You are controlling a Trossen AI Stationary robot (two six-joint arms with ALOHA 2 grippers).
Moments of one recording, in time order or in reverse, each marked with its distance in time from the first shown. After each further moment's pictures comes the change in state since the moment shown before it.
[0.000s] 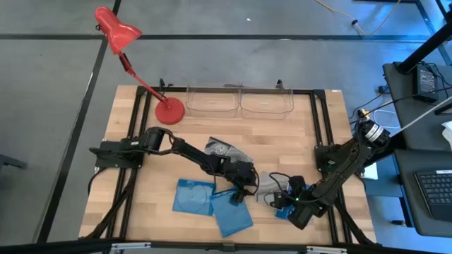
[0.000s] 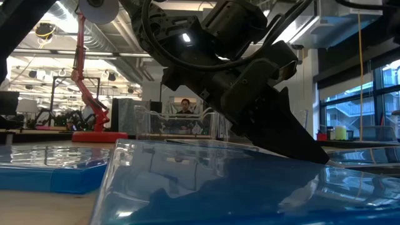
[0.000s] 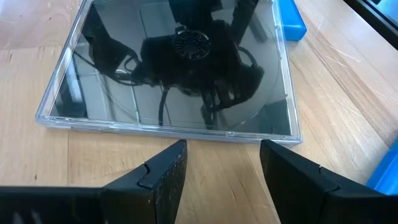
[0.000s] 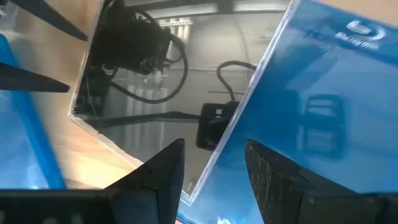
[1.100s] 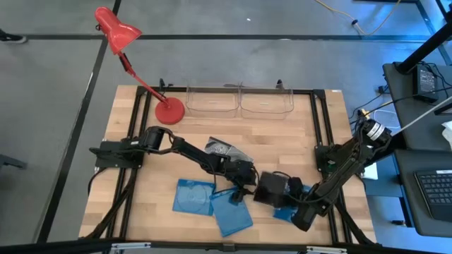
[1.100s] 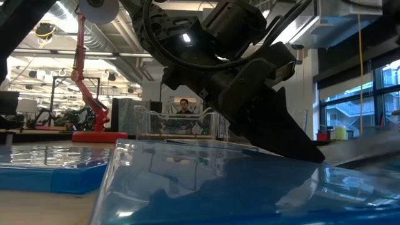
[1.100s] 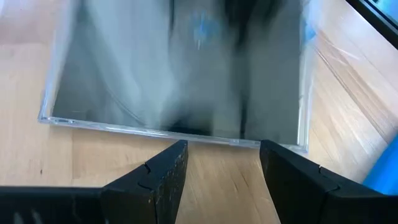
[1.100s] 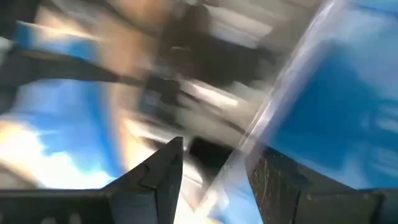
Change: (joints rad) left arm 0.011 -0.002 -0.001 -0.007 0.006 -0.001; right arm 0.016 -0.025 -0.091 0.257 0.236 -0.010
